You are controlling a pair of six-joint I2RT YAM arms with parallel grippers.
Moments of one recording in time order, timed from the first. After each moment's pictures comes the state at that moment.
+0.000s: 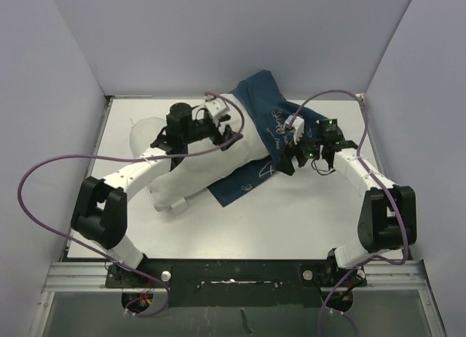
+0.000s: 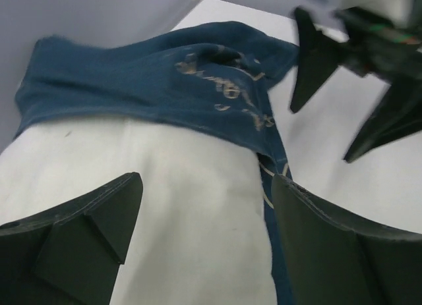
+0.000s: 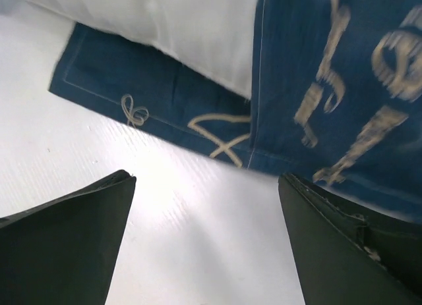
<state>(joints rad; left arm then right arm) -0.43 1.66 1.18 0.35 0.58 -0.01 0.11 1.53 1.14 -0.46 -0.78 -0.56</state>
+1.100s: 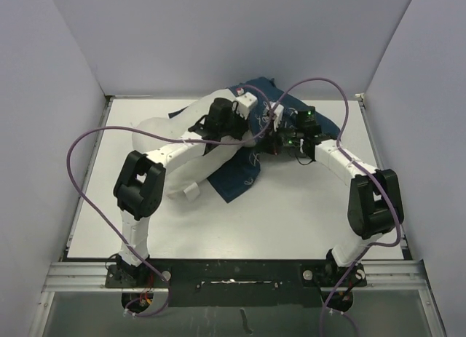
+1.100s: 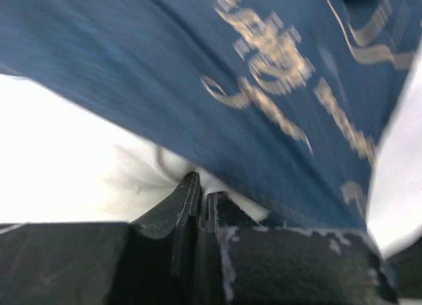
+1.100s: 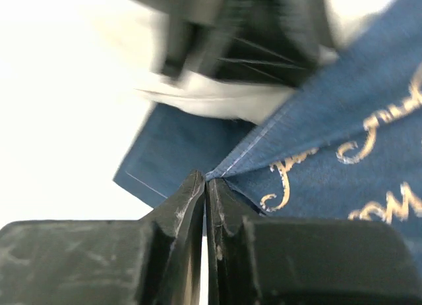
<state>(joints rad) -0.63 2.02 1.54 0.04 0.14 0.13 0.26 1.69 1.17 -0.14 -0.83 -0.29</state>
